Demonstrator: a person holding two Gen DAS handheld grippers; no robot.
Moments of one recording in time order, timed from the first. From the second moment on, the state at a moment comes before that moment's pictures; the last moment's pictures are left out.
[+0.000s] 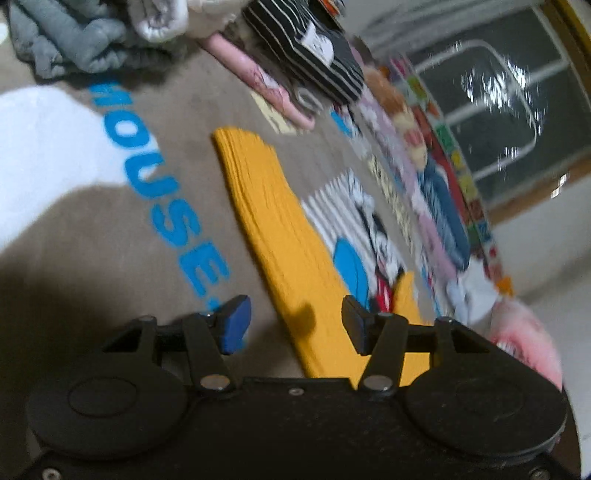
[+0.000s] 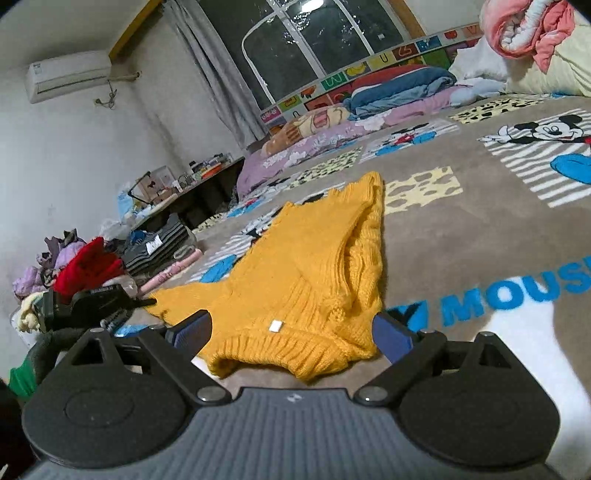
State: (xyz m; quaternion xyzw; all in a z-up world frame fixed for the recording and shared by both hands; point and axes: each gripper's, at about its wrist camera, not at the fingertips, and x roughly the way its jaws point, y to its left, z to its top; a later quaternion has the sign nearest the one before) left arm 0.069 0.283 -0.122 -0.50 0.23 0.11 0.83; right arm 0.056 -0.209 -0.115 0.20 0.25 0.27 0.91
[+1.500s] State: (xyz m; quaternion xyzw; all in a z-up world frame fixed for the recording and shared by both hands) left arm 0.165 -0.088 -0.070 0.14 0.23 -0.05 0.96; right arm 0.103 -0.305 -0.163 0.52 0.22 0.24 0.79
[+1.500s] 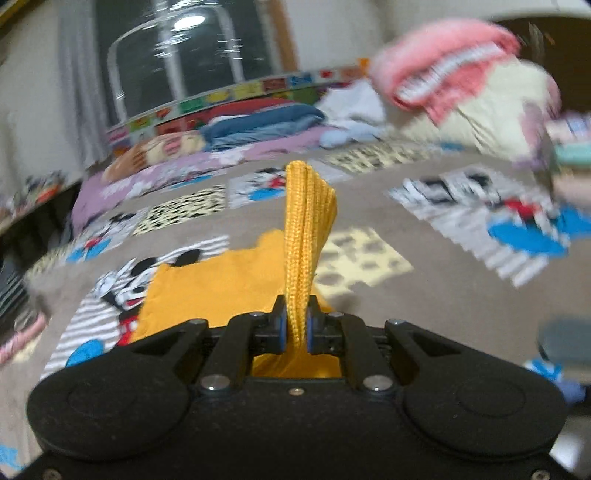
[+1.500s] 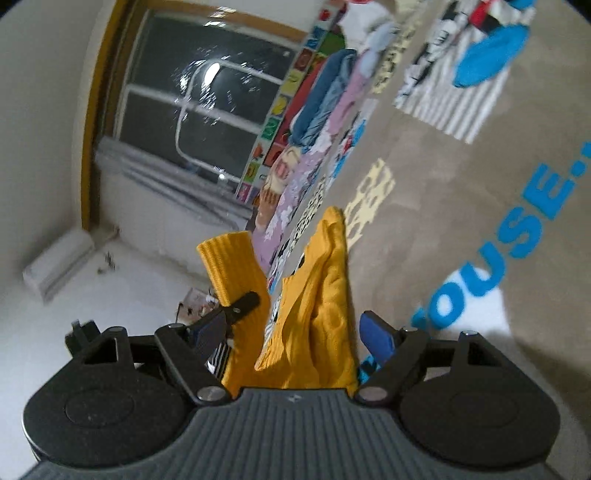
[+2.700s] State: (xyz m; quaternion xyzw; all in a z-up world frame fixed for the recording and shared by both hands) left arm 0.044 0.062 -0.113 -0.01 0.23 -0.03 0.97; right arm 0.200 -0.236 -0.170 0.53 0.31 0.13 0.78
